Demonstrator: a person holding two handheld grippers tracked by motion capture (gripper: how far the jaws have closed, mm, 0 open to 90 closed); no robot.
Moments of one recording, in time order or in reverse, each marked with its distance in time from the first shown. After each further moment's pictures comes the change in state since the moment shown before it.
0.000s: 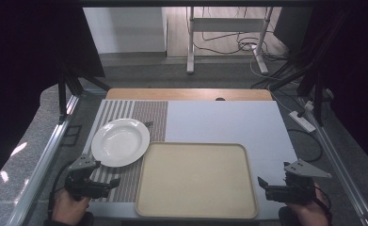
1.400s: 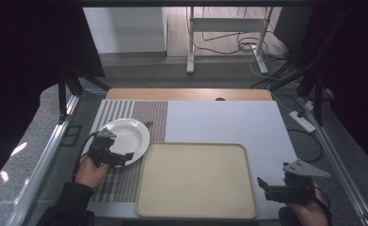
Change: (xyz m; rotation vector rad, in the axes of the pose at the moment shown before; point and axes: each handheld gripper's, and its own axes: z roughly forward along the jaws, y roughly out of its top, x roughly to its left) left arm 0.046 0.061 0.078 0.110 0.031 0.016; right arm 0.000 0.000 0.001 0.016 0.001 -0.004
